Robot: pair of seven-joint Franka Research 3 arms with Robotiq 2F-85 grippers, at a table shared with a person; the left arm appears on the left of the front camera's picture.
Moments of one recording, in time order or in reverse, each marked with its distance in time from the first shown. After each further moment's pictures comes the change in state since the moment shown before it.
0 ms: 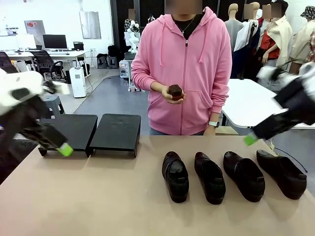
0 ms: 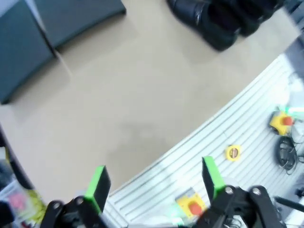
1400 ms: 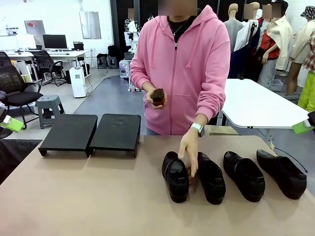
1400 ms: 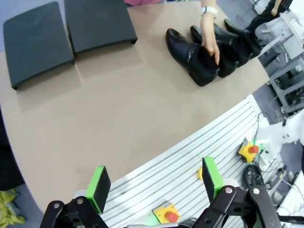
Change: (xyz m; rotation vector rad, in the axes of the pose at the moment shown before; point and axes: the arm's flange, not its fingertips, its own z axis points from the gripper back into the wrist) left arm -0.054 0.053 0.083 -0.126 -0.222 0.191; right arm -0.037 -0.045 0.056 -0.066 -0.104 -0.188
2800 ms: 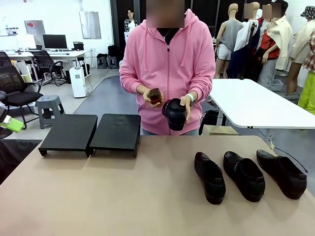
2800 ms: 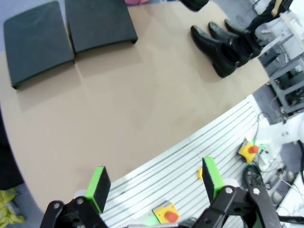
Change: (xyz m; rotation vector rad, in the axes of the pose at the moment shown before) left arm 0.000 0.001 -0.001 0.000 0.002 0.003; right arm -0.018 -0.054 0.004 -0.143 0.176 -0.186
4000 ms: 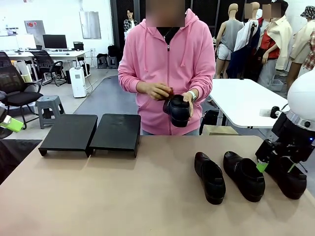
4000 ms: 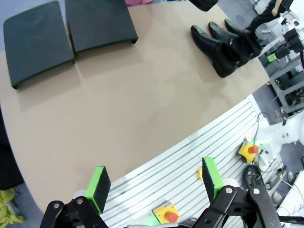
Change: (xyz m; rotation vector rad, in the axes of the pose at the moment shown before) left arm 0.000 0.000 0.000 0.000 0.000 0.000; right arm 0.068 0.052 -0.168 -0.088 0.301 0.026
